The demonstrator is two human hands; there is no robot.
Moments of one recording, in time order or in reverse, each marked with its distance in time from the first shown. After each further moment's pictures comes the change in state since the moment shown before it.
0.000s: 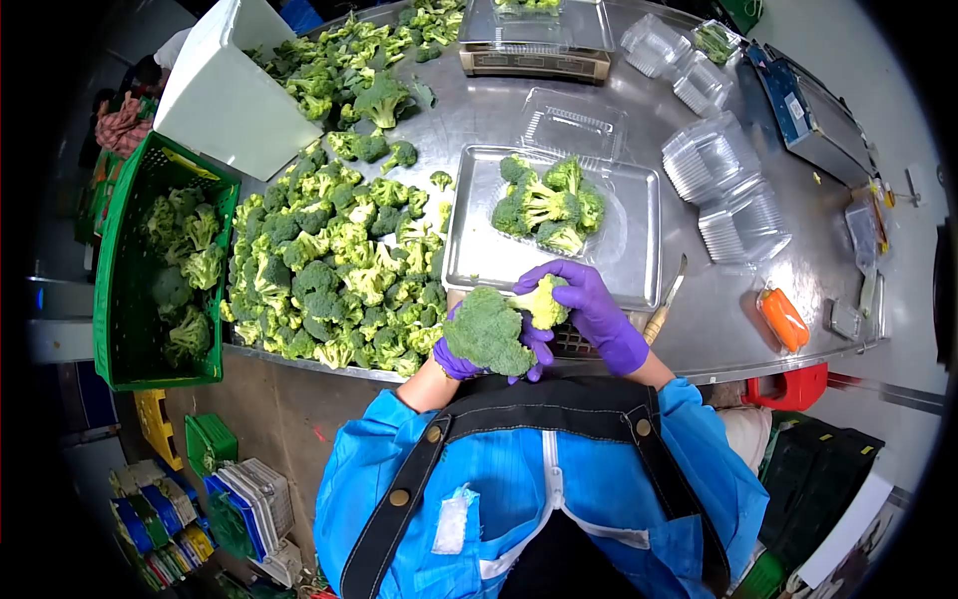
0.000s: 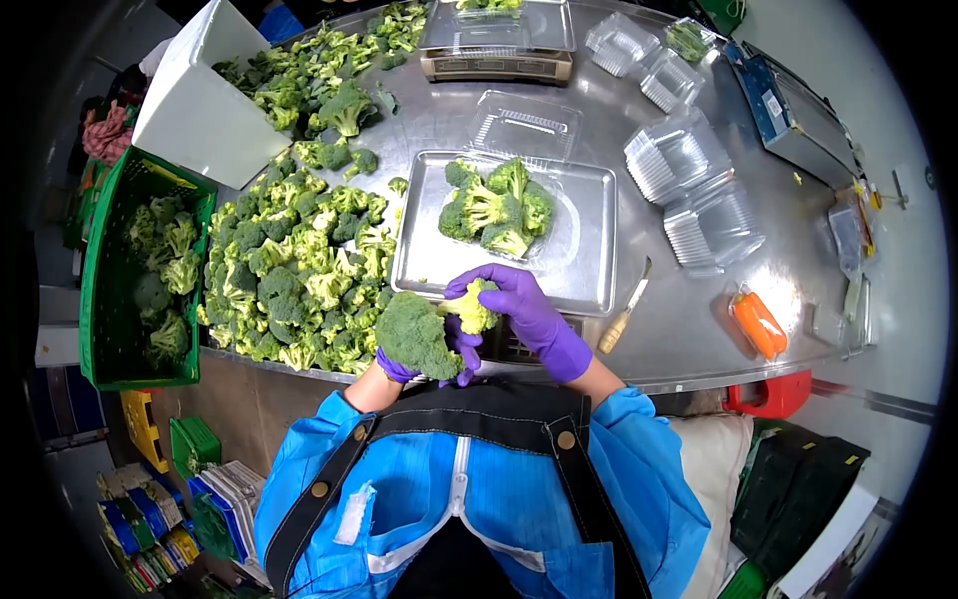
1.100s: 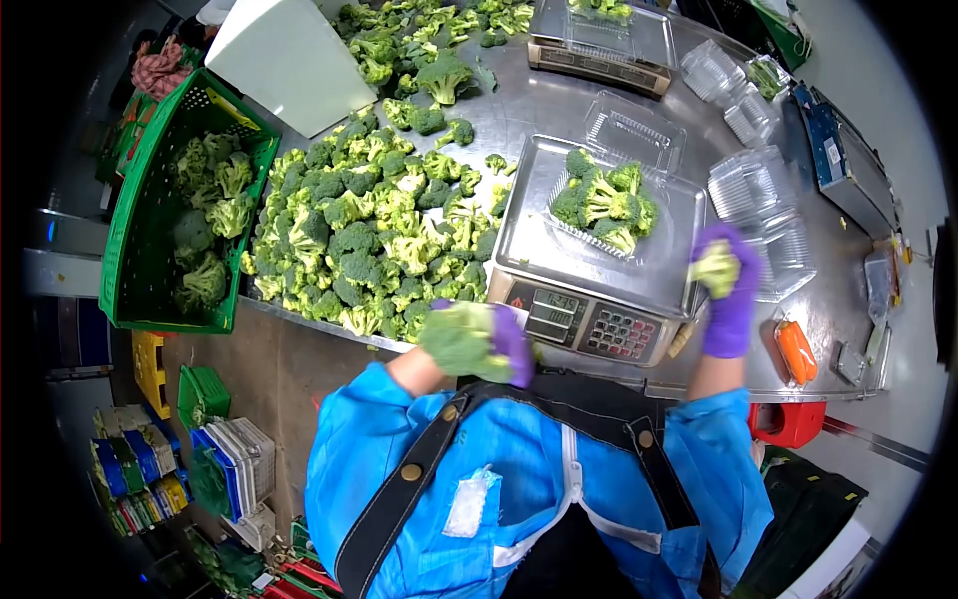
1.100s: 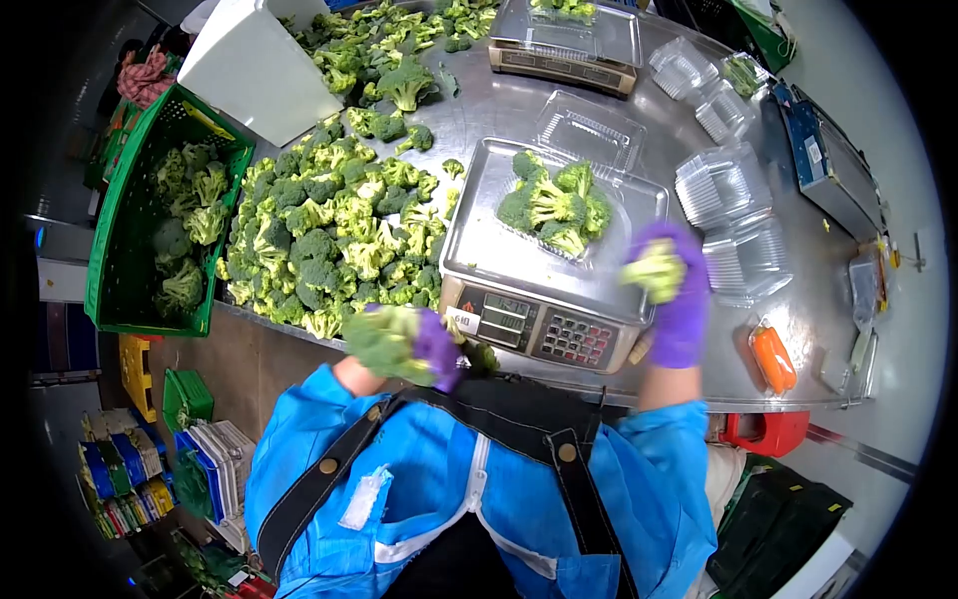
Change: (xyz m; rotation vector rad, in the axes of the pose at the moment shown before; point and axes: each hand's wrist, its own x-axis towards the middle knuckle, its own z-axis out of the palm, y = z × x) left_hand -0.081 -0.021 -0.058 0.406 -0.067 0.428; right_hand -0.033 -0.085 -0.059 -0.144 0.161 -0.263
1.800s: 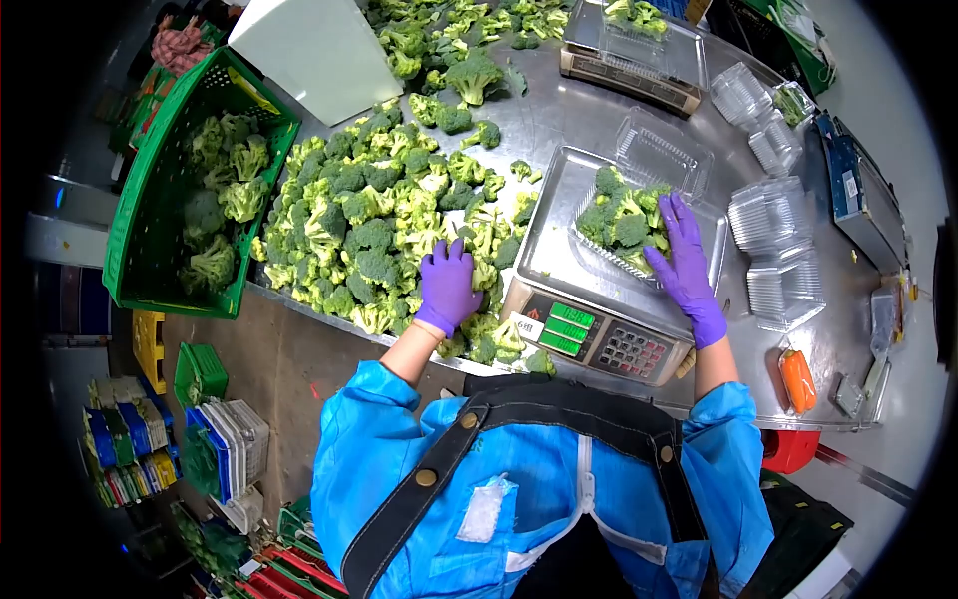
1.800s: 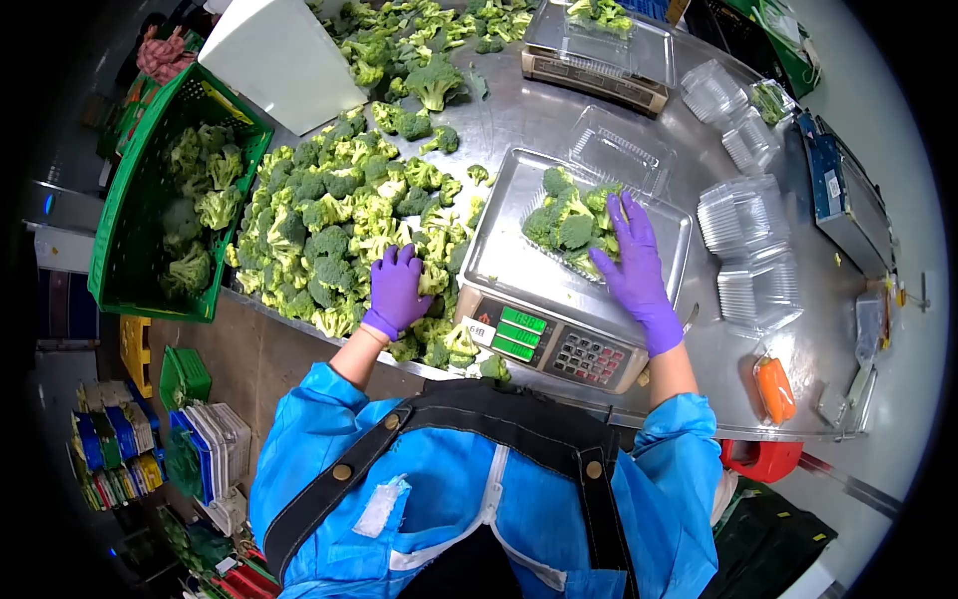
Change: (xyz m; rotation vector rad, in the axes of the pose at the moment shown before) left_hand 0.013 0.051 -0.027 2.347 0.738 -0.420; right_hand 0.056 0.052 0.028 -1.421 -0.040 -0.265
